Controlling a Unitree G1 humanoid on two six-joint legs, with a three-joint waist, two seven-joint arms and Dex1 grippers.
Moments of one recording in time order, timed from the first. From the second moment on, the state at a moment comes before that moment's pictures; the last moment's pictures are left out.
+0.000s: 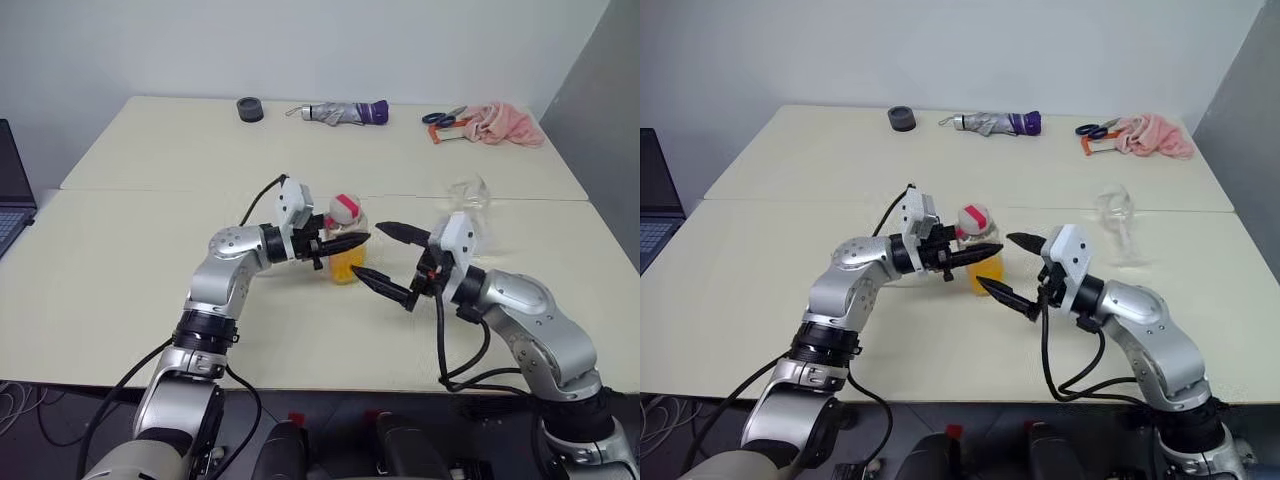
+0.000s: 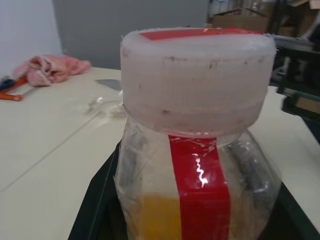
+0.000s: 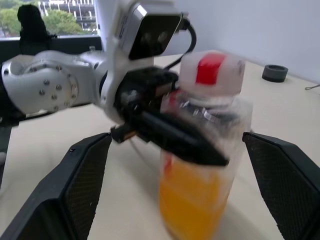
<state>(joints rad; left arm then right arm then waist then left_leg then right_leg) -0.68 0.32 -0.08 0.29 -0.36 0.20 -1.17 -0.35 -0.41 0.10 -0.48 0.46 0.54 0.66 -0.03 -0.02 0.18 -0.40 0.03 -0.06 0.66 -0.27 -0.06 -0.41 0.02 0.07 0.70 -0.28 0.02</state>
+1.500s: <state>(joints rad) -0.70 0.37 -0.15 0.28 -0.33 0.13 -1.39 -0.69 -0.50 0.22 -0.10 0.43 0.29 1.12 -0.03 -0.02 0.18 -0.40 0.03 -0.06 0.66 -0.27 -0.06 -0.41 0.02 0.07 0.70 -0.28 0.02</state>
